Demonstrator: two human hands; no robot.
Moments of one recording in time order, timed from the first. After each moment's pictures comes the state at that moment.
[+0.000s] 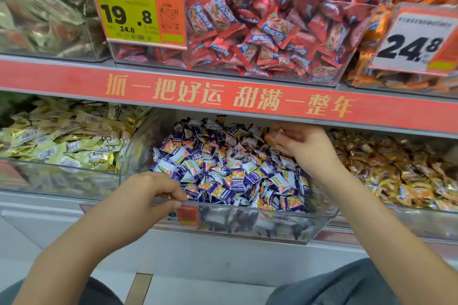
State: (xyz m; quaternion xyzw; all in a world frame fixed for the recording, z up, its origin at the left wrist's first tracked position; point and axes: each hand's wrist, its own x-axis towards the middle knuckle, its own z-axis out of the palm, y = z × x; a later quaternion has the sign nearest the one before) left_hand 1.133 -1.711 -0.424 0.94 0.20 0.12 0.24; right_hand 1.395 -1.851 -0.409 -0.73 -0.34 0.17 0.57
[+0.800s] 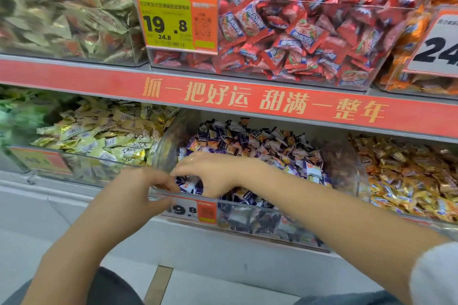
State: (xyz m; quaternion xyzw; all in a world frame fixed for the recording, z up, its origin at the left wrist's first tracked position) left_hand 1.099 -1.709 -0.411 0.91 0.33 0.14 0.22; right_hand 1.296 -1.730 -0.421 -0.57 -0.81 0.14 -0.03
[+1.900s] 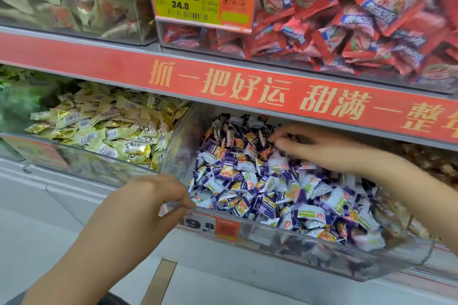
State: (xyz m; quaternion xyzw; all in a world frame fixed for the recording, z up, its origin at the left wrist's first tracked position) left_hand 1.102 -1.701 -0.429 0.92 0.30 0.18 0.19; right_hand 1.402 -1.786 -0.389 -0.75 -0.58 0.29 0.14
